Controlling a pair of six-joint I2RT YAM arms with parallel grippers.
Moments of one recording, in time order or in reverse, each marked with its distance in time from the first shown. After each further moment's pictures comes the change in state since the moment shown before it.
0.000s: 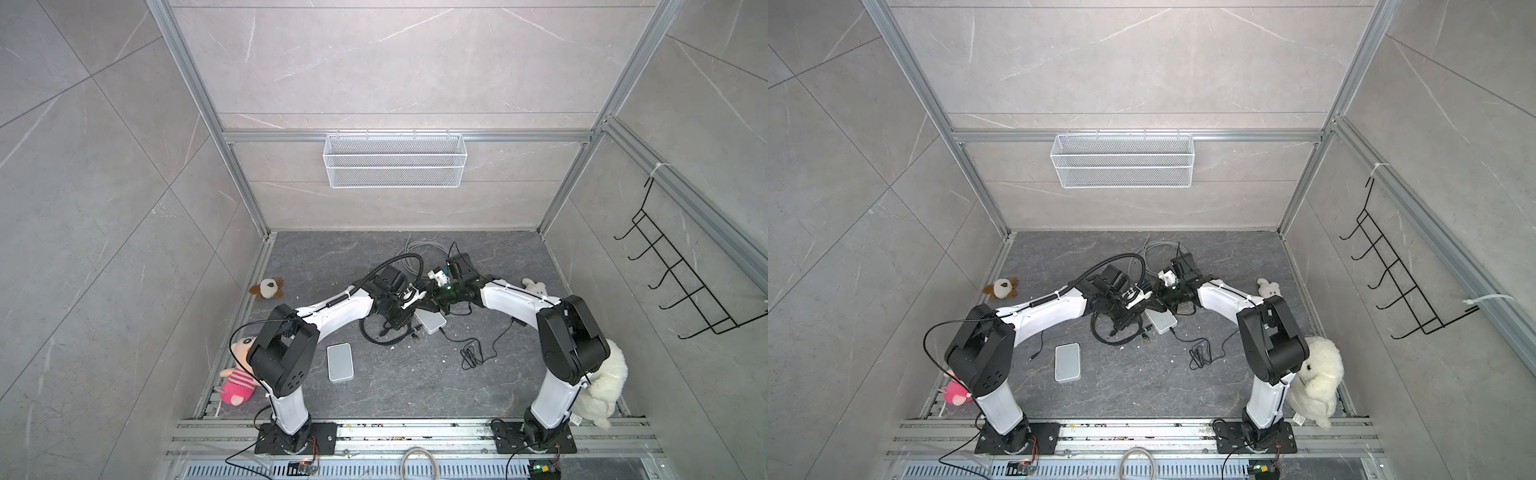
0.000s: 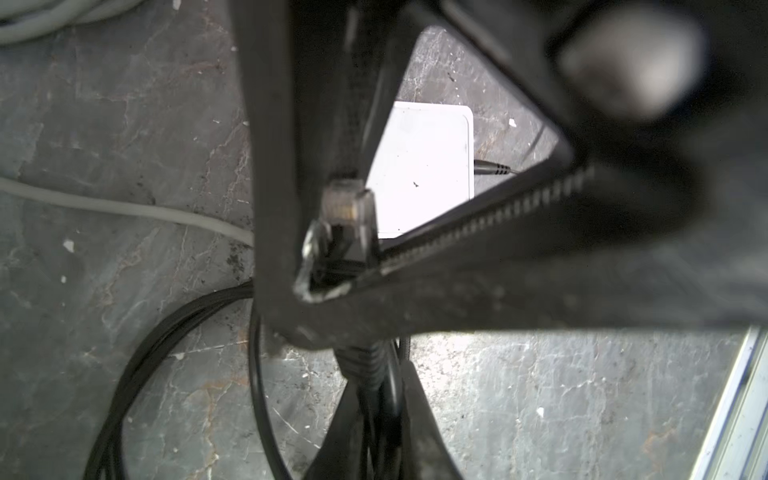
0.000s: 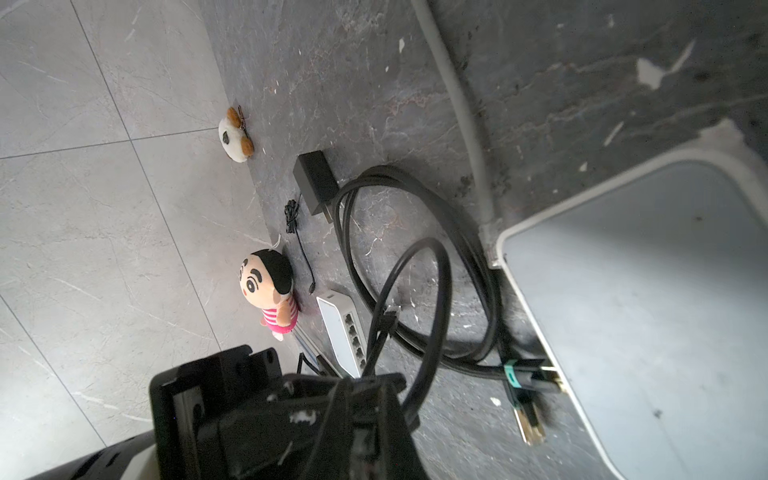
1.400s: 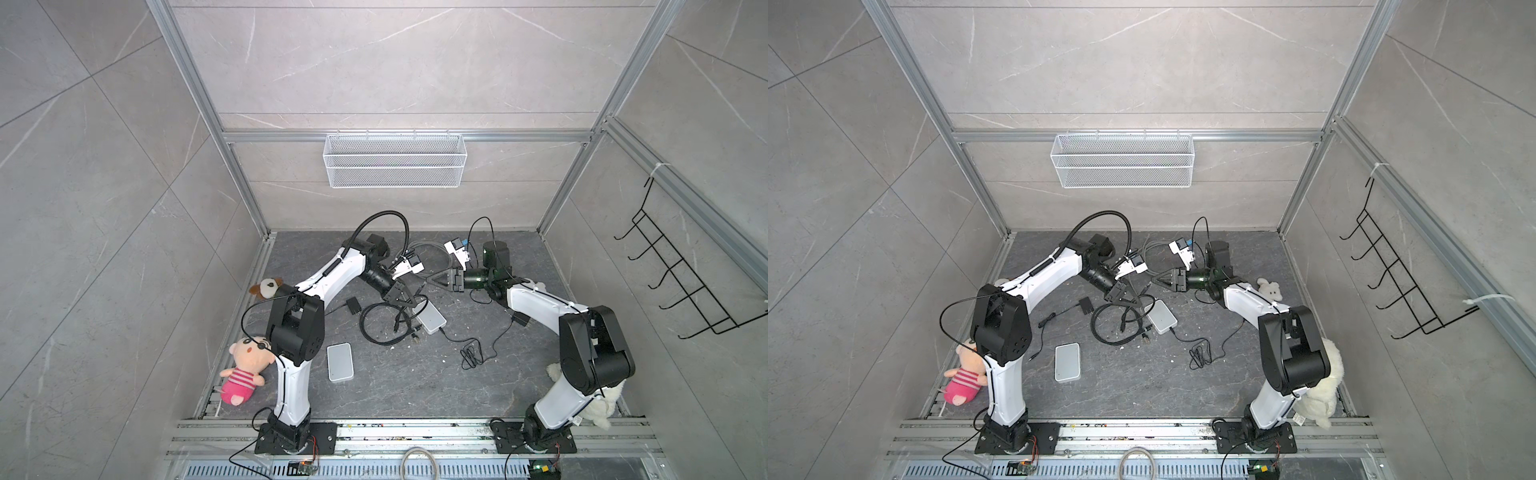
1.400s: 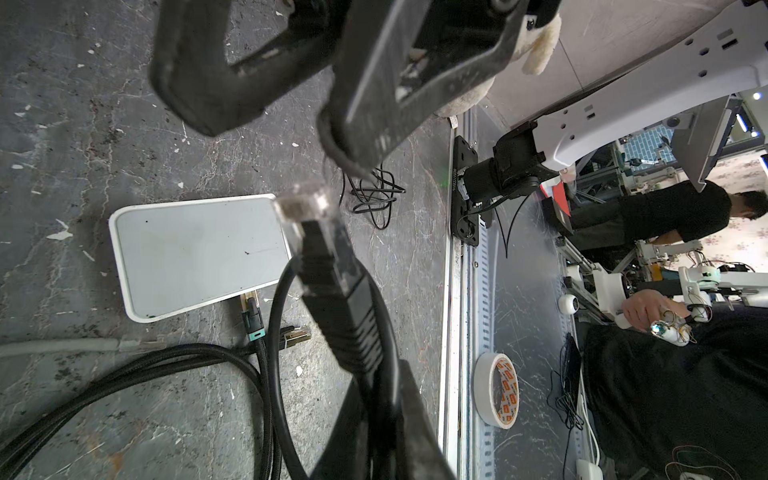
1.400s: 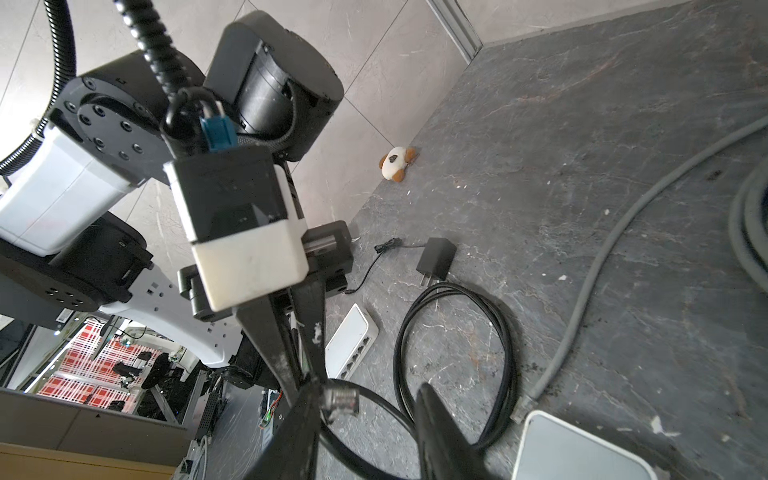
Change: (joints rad) left arm 0.198 0.239 0.504 -0.632 0.732 0.348; right arm -0.188 -0.113 -0.121 0.466 -0.395 -0.525
